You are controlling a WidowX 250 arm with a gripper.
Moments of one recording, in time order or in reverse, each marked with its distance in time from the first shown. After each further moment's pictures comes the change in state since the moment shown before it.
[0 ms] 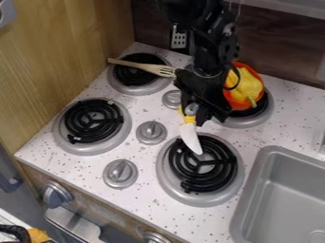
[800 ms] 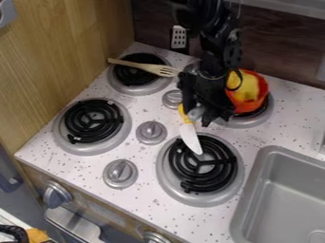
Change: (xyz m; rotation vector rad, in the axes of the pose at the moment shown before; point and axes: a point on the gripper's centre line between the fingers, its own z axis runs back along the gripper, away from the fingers) arm 0.012 0.004 -0.017 0.027 0.022 0.095
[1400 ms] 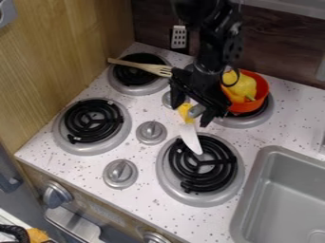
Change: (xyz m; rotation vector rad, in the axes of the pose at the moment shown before) arm -0.011 0.010 0.017 0.050 0.066 0.064
